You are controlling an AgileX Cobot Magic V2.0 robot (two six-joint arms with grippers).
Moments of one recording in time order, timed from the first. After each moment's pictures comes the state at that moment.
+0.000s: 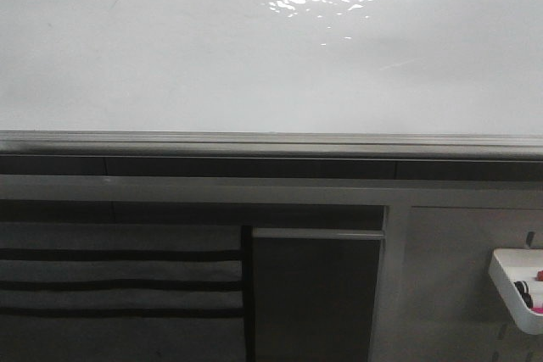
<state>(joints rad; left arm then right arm) -0.26 0.93 -0.88 -0.43 0.80 0.64 0.18 0.92 -0.86 0.56 0.72 -0.43</state>
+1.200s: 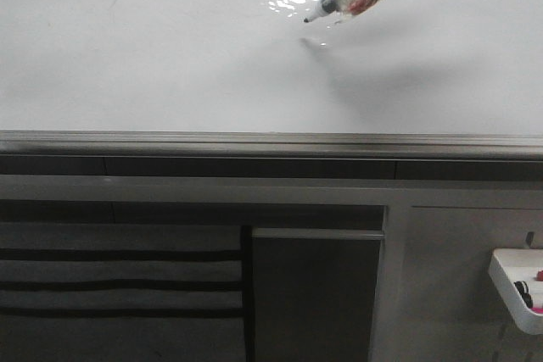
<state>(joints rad) -0.26 0.93 -0.88 -0.43 0.77 0.64 0.36 1.38 -1.19 0.37 0.66 -0.44</state>
